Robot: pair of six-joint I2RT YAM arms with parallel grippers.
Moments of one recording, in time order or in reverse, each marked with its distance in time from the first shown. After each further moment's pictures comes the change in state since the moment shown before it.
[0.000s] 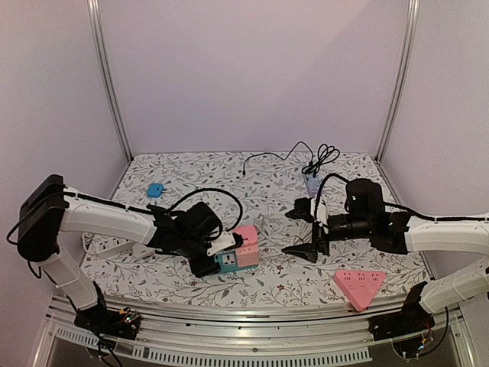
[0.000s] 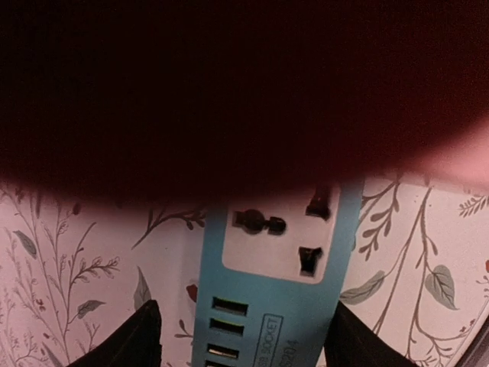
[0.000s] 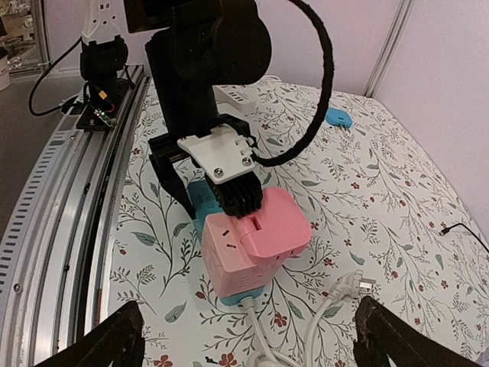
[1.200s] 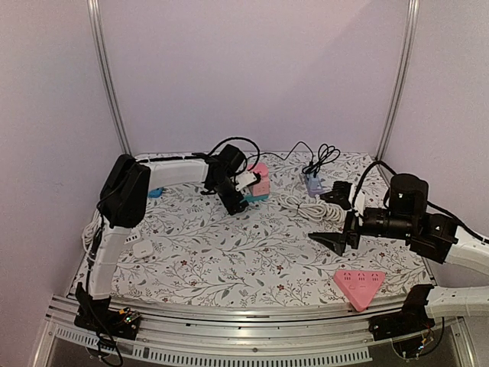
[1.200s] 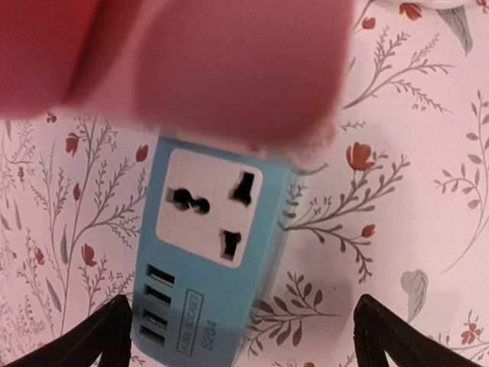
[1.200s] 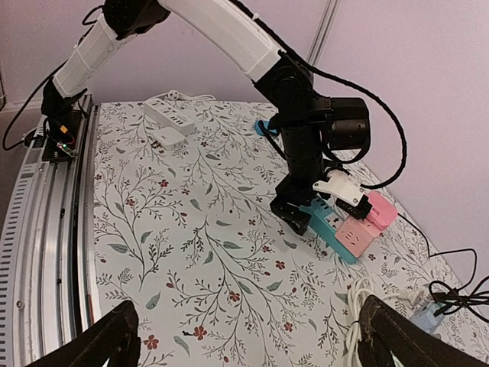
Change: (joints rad) left arm 0.301 0.743 1.043 -0.214 -0.029 0.185; right arm 0.000 -0.419 -0.005 -0.292 0.219 0.062
